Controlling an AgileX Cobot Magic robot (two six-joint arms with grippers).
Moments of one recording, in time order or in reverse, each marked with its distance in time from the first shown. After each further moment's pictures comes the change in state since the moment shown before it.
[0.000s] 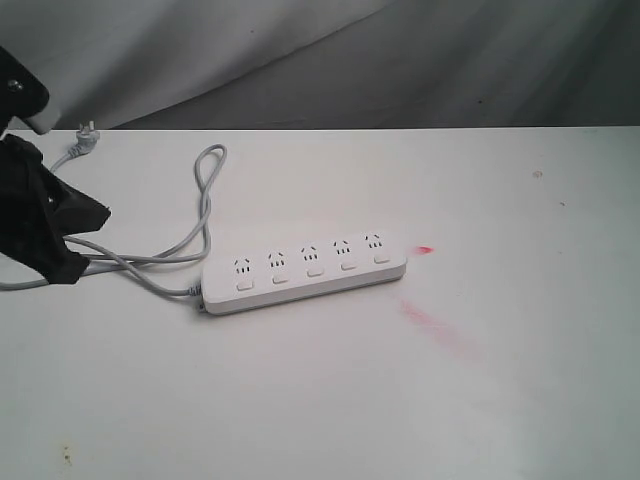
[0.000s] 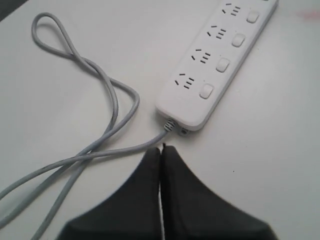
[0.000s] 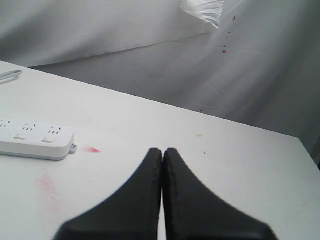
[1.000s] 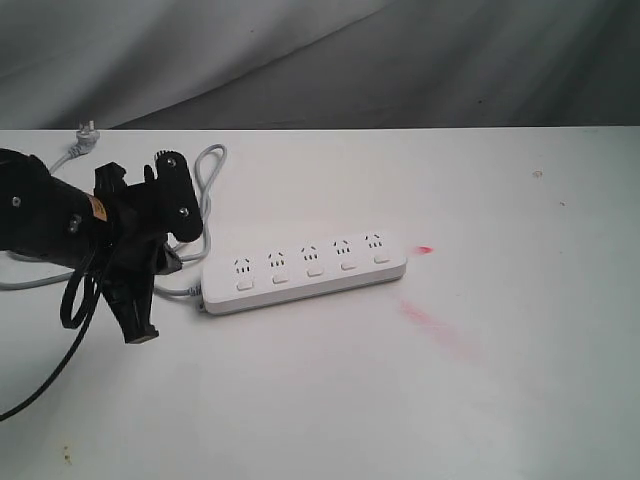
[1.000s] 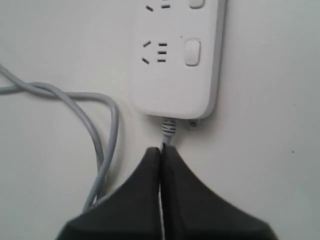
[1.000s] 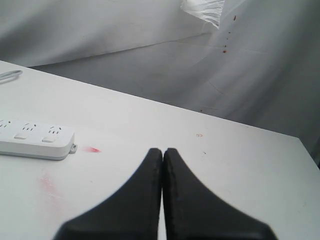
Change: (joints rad) left arm -0.225 0.336 -0.009 0.414 -0.266 0.011; right arm 0.000 0.000 0.000 0.000 0.000 0.000
